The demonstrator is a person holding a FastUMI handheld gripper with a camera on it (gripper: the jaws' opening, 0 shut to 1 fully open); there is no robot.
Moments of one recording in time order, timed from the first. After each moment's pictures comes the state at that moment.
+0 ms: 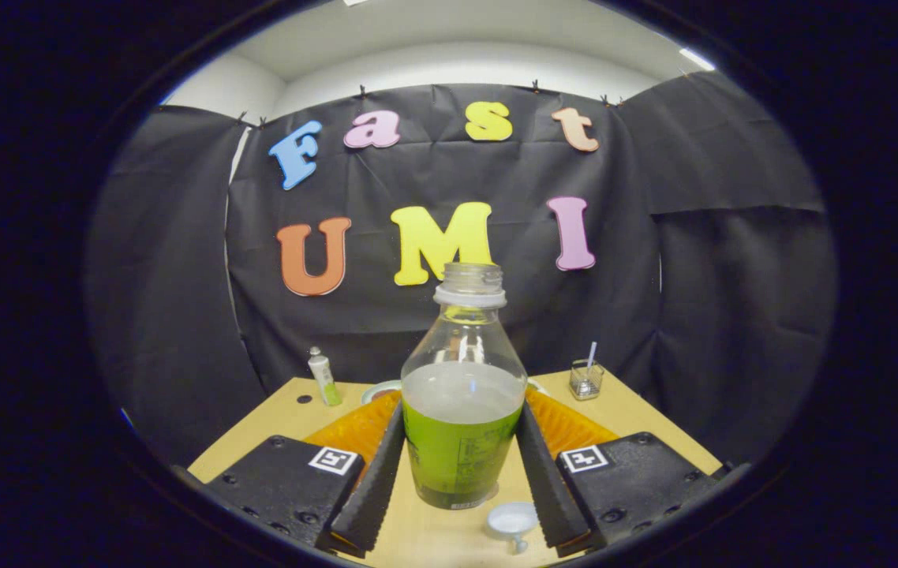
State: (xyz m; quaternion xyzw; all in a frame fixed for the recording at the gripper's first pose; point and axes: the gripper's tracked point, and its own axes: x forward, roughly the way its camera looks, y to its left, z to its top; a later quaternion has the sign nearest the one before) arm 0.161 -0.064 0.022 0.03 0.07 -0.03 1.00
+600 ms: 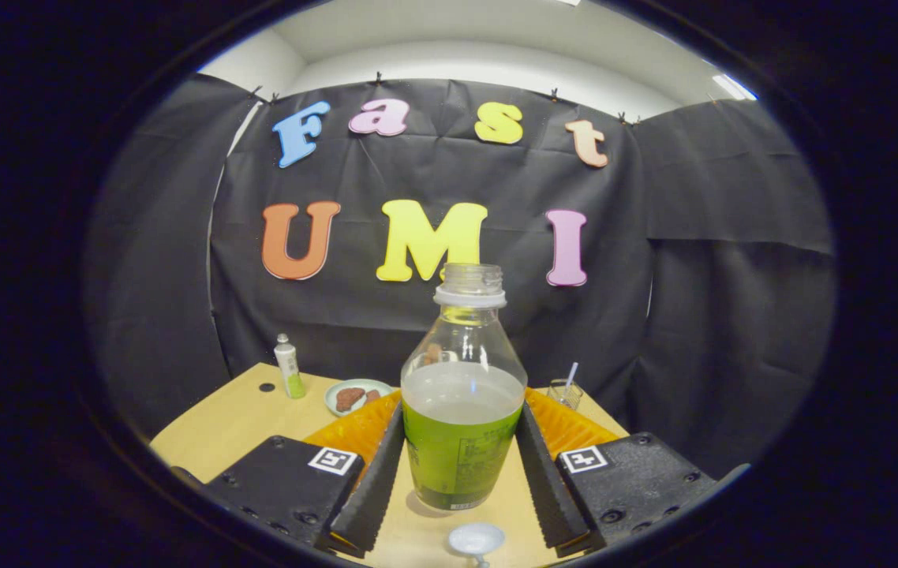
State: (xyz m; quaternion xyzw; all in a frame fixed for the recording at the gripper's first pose) arm 0.173 -0.076 -0.001 -0.02 0.08 -0.06 1.00
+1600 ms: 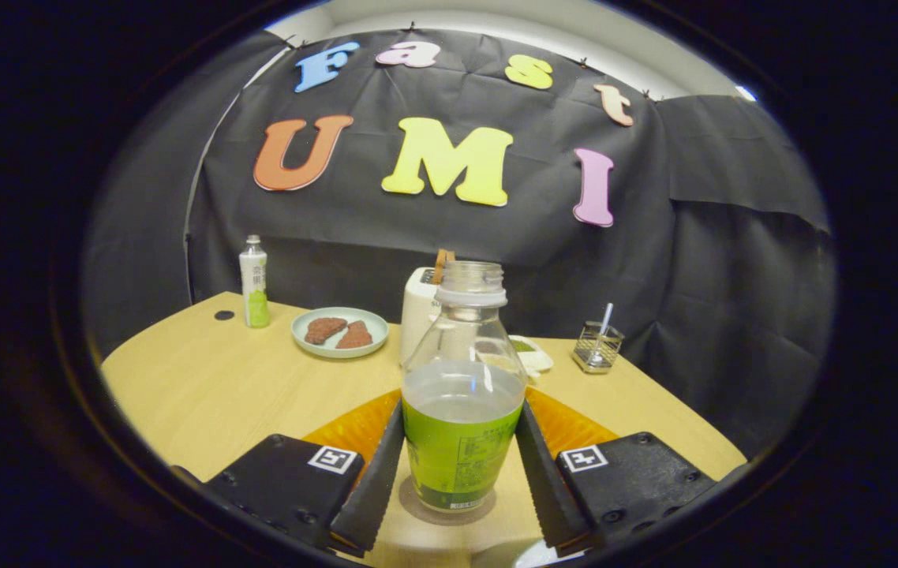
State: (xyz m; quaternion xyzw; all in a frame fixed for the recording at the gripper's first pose) arm 0.292 -0.053 -0.195 -0.04 0.12 -0.10 0.99
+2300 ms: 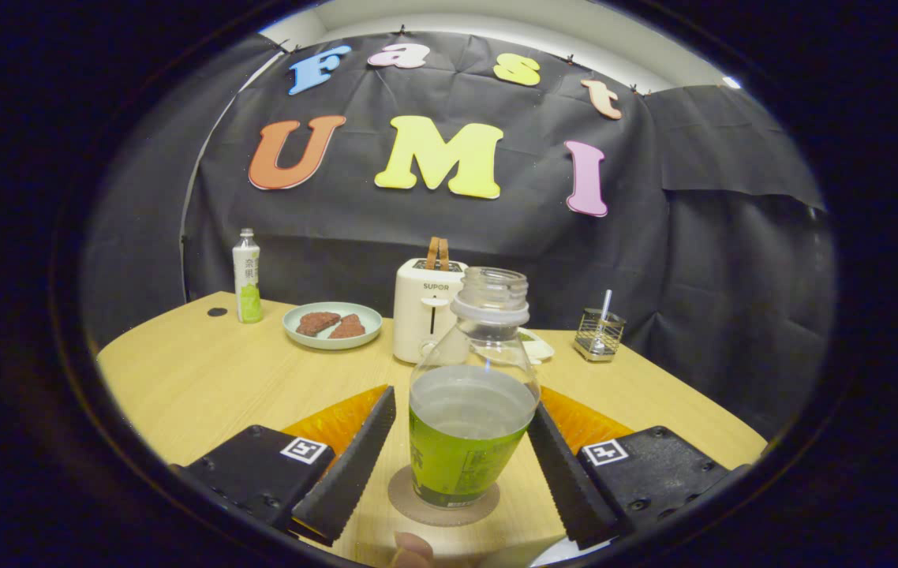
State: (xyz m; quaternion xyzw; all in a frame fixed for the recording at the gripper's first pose) arm 0.292 -0.059 -0.217 -0.04 0.11 -0.08 0.99
